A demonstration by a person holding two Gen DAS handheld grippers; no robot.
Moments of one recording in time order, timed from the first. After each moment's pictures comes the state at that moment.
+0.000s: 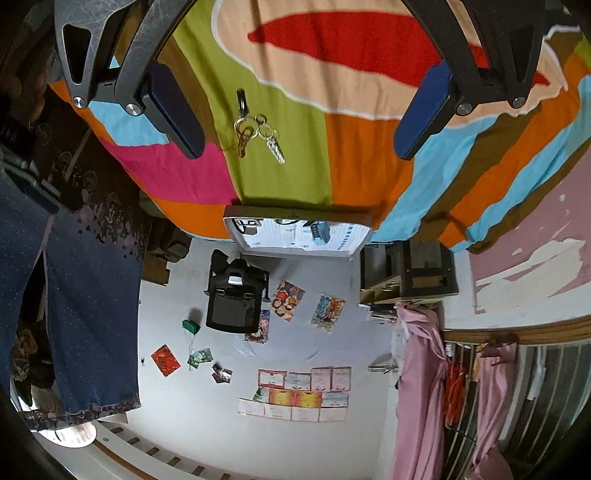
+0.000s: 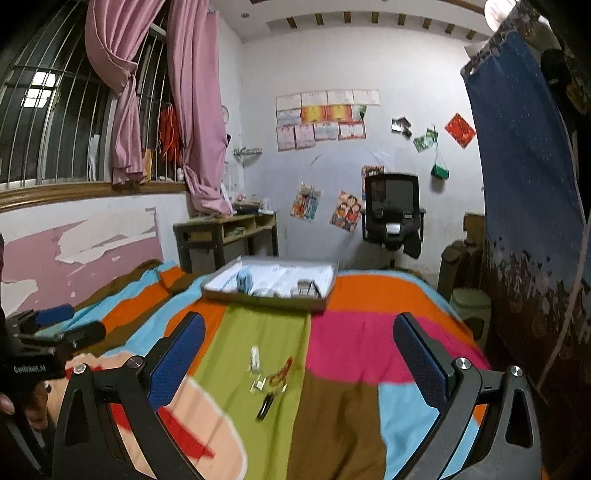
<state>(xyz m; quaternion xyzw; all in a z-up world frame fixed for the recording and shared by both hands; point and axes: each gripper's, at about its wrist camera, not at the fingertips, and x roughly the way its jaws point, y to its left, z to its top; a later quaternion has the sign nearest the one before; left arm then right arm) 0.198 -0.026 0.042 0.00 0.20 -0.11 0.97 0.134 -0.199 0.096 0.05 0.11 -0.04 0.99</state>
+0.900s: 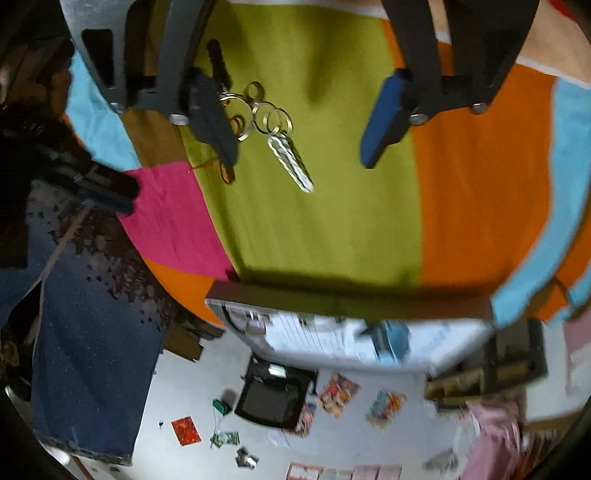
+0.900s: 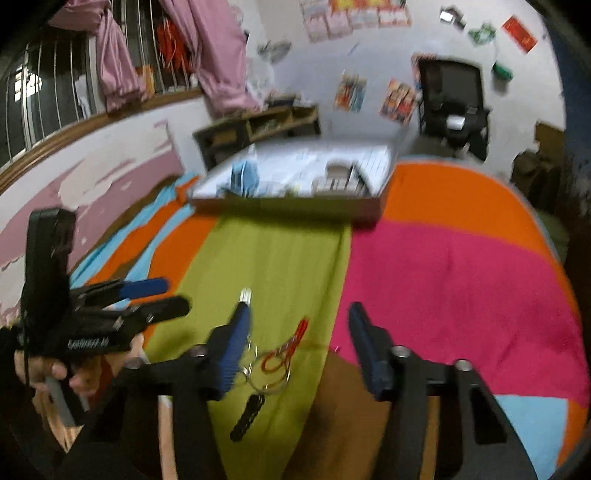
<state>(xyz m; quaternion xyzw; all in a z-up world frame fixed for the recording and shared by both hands) 0.434 -0.072 -0.090 -0.03 0.38 -0.25 0.89 0.364 -0.221 -0.043 0.09 0.33 0.10 0.93</state>
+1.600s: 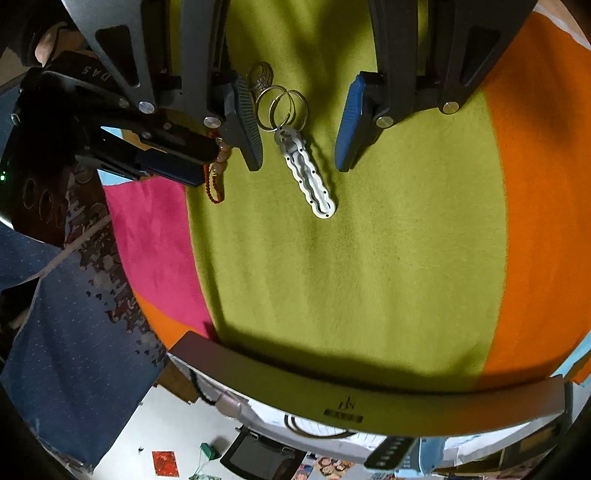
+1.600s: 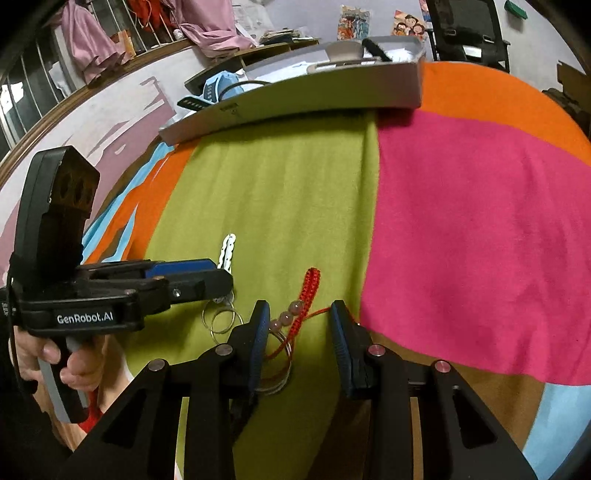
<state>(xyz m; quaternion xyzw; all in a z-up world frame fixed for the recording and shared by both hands) 0.487 -0.113 -0.143 -0.06 0.49 -0.28 0.82 0.427 -0.195 -0.128 0.13 0.43 0.13 0.88</state>
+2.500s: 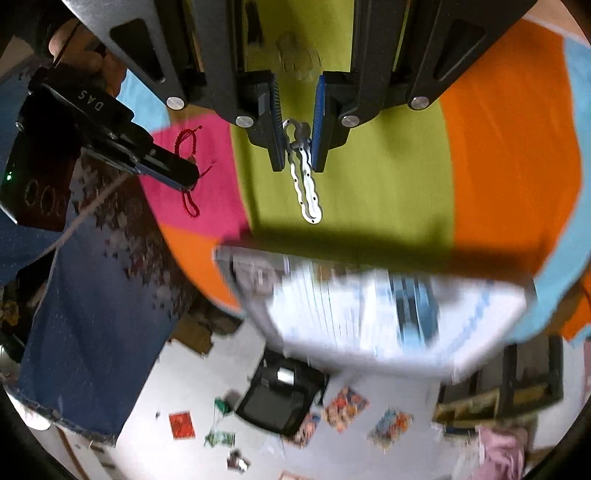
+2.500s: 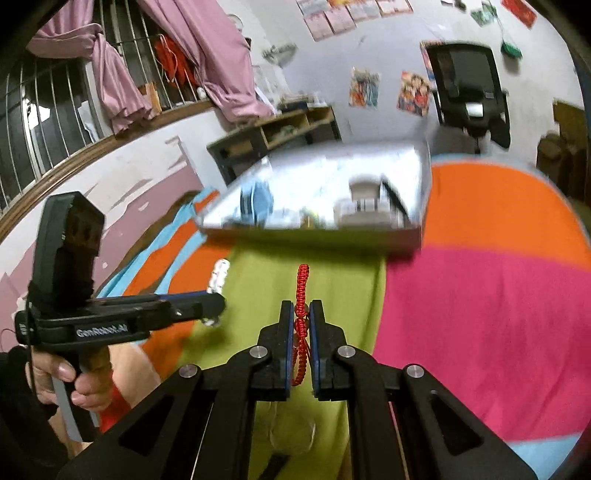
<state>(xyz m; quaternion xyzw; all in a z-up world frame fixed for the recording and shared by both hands) 0.493 -0.085 -0.043 -0.08 0.39 -0.27 0.88 0.443 -0.203 -0.029 0.14 0.30 0.14 0.93</state>
